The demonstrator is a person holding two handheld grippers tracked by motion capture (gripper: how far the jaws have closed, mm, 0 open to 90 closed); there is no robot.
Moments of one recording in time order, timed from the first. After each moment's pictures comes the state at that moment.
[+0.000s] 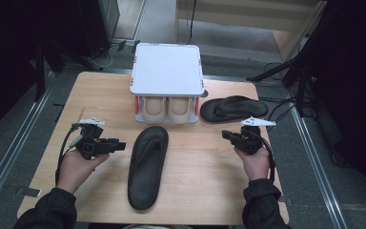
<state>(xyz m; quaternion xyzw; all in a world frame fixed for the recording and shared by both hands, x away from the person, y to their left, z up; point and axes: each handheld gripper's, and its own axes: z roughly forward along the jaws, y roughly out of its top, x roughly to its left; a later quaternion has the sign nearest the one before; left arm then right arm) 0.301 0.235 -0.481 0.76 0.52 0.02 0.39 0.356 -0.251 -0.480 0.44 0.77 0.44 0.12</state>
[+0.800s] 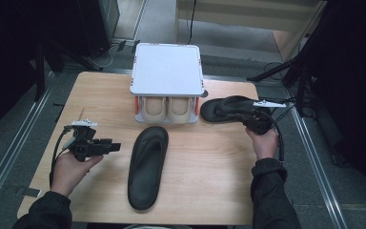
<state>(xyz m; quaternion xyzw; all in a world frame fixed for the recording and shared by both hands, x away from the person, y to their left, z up) 0.292 0.253 -0.484 0.75 0.53 0.03 0.40 0.430 -0.296 -0.483 0.49 0.75 0.43 0.14</state>
